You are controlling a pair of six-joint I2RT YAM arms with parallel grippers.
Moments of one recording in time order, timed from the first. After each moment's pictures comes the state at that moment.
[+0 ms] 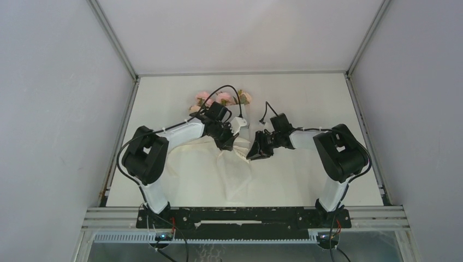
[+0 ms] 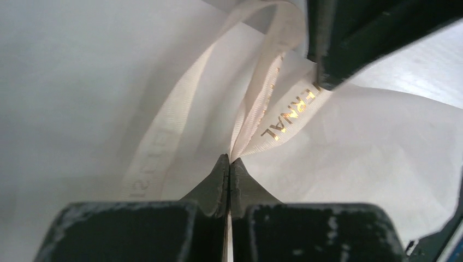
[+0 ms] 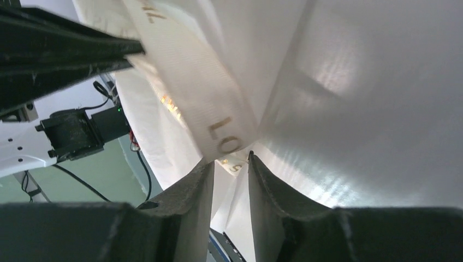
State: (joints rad) left arm -0.59 1.80 1.18 -0.51 0.45 0.46; right arm 0.45 1.79 0.84 -0.05 -0.77 0.60
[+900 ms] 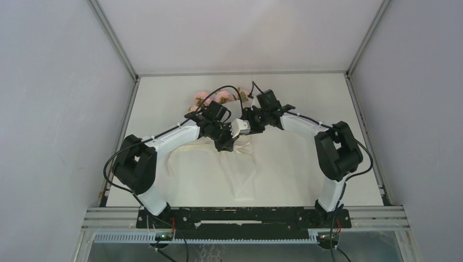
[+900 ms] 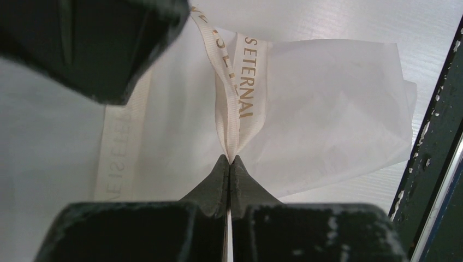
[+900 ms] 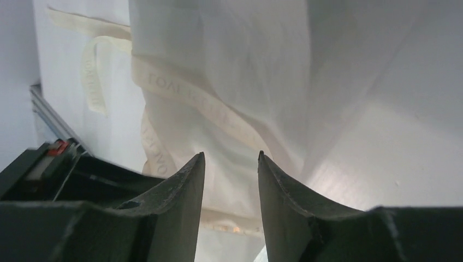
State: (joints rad) left arm -0.63 1.67 1.18 -0.61 0.51 0.56; right arm 0.50 1.78 1.22 -0.31 -0.47 0.46
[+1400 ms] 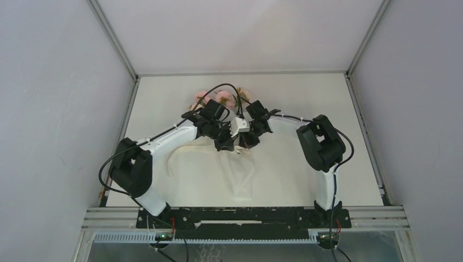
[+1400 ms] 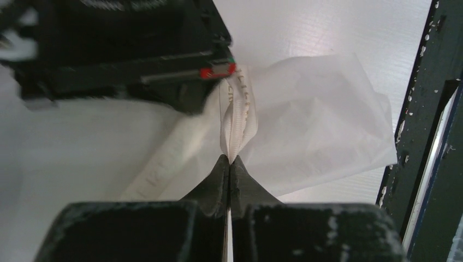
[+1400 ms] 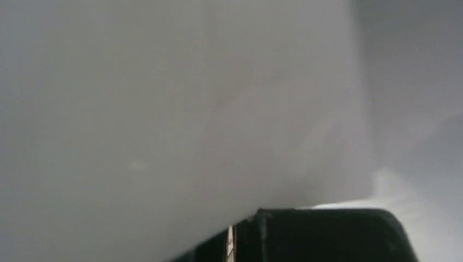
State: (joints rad) left arm -0.63 1.63 1.19 -0.62 0.56 0.57; right arm 0.58 2.00 1.32 -0.47 -0.52 0.30
